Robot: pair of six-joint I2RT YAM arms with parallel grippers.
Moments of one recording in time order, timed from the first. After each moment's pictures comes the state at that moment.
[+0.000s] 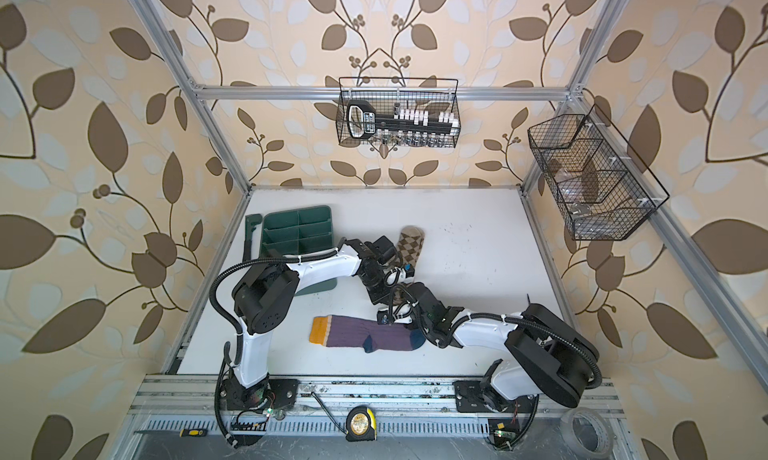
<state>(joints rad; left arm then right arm) -0.77 2.02 1.43 -0.78 0.37 0.33 0.80 1.42 0.43 0.21 0.19 -1.08</state>
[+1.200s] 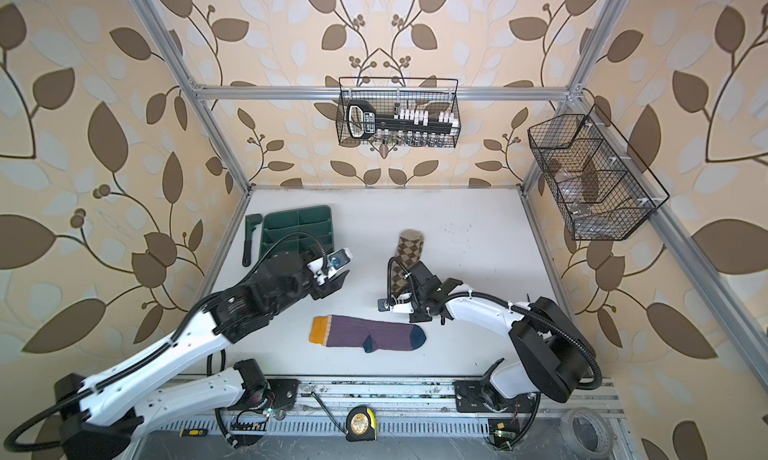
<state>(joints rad) -0.84 0.82 0.85 -0.39 -0.18 0.59 0.67 1.48 0.77 -0.43 -0.07 -0.99</state>
